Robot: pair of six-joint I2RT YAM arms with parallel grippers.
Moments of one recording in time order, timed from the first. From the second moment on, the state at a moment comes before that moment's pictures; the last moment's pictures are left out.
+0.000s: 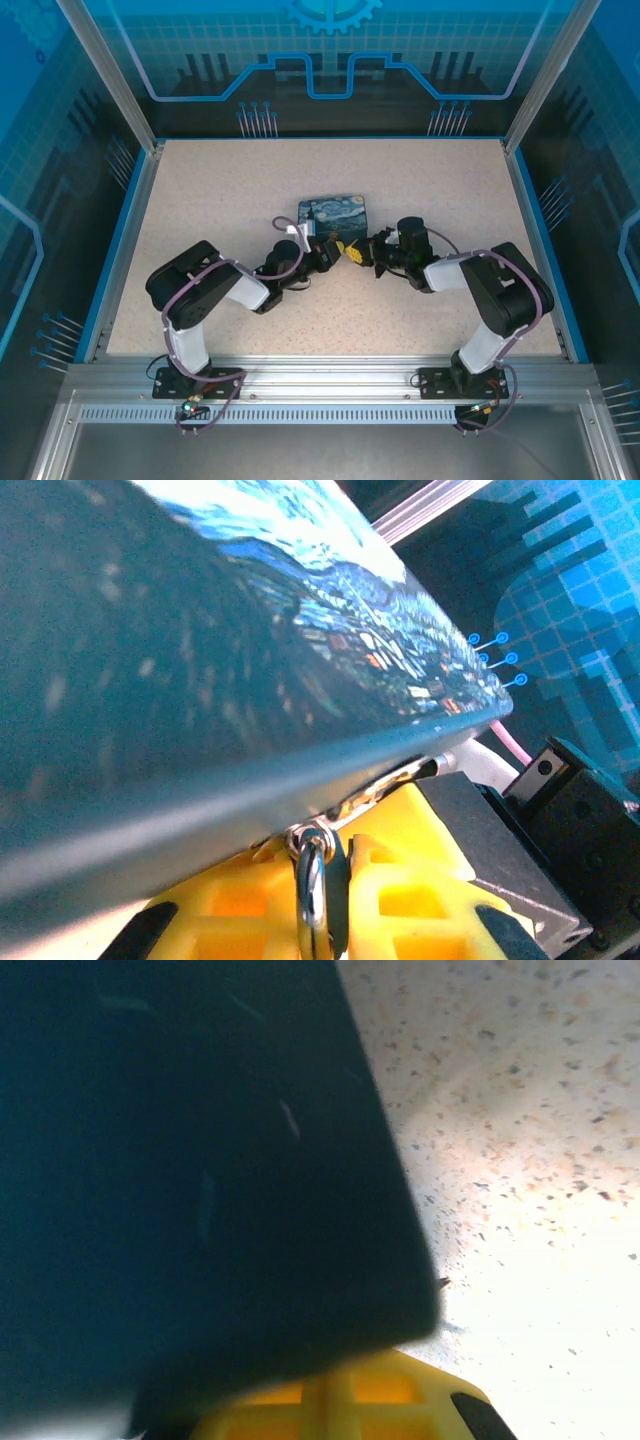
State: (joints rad) left arm -0.68 1.85 0.56 1.07 0.15 -0.94; right arm 0.38 1.69 0.57 0.63 -0.66 1.66
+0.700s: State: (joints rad) left arm -0.72 1.90 0.53 1.15 0.33 -0.96; right arm 0.38 1.66 0.60 0.61 -0.65 1.58
